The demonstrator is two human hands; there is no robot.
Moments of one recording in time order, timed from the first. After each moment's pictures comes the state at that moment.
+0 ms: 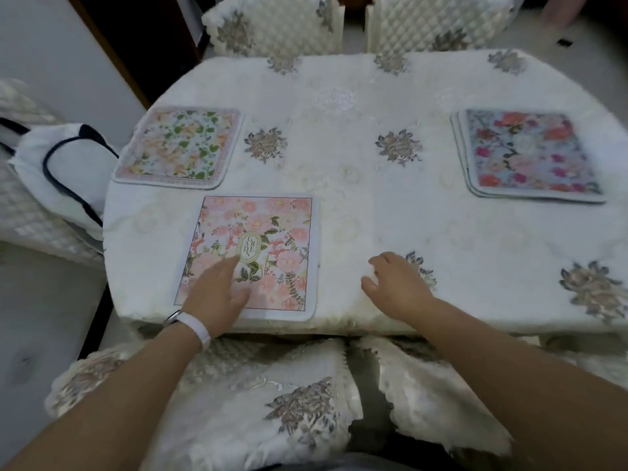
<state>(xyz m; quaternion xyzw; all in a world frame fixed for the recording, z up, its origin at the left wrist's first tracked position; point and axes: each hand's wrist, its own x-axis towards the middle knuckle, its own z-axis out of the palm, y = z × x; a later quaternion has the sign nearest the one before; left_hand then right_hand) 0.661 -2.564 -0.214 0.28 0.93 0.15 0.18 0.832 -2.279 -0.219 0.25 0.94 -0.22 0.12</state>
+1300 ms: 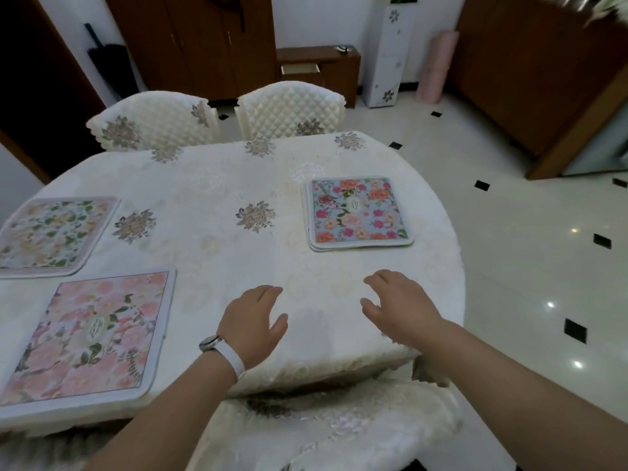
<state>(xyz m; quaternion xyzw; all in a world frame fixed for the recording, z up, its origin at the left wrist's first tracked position) 0.867 -2.250 -0.132 0.46 0.87 0.13 0.09 1.047 -2.039 -0.107 0.27 0.95 -0.12 0.04</state>
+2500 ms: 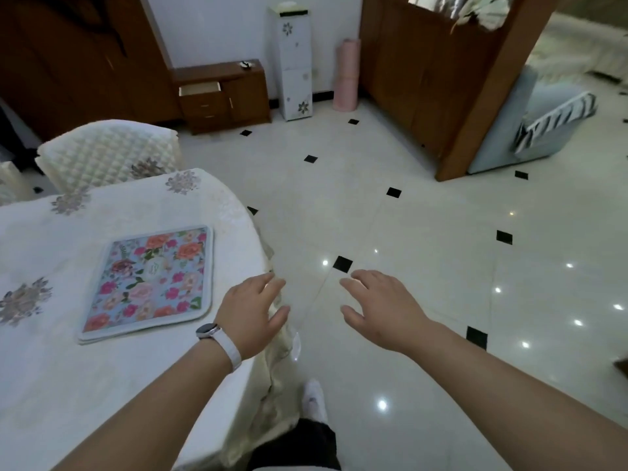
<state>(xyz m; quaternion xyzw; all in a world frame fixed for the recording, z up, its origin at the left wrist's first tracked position) 1.092 -1.756 -0.119 0.56 0.82 0.09 0.05 1.300 -1.600 -0.093 0.27 0.96 -0.10 0.02</state>
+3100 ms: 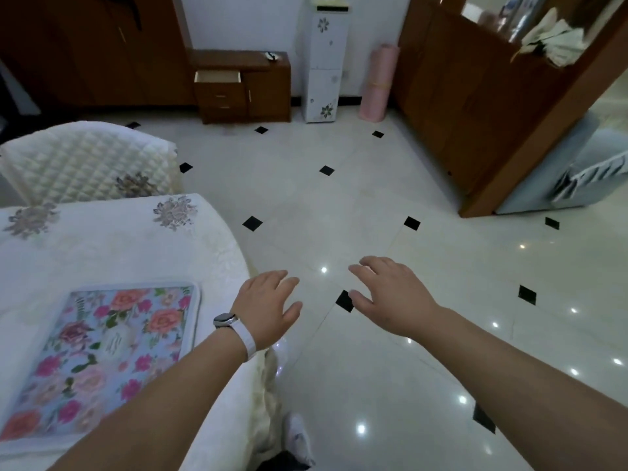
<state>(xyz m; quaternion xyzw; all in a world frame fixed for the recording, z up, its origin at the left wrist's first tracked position) 0.935 -1.566 -0.146 0.53 0.84 0.11 0.07 1.115 -1.396 -0.077 0.23 0.97 -0.06 0.04</state>
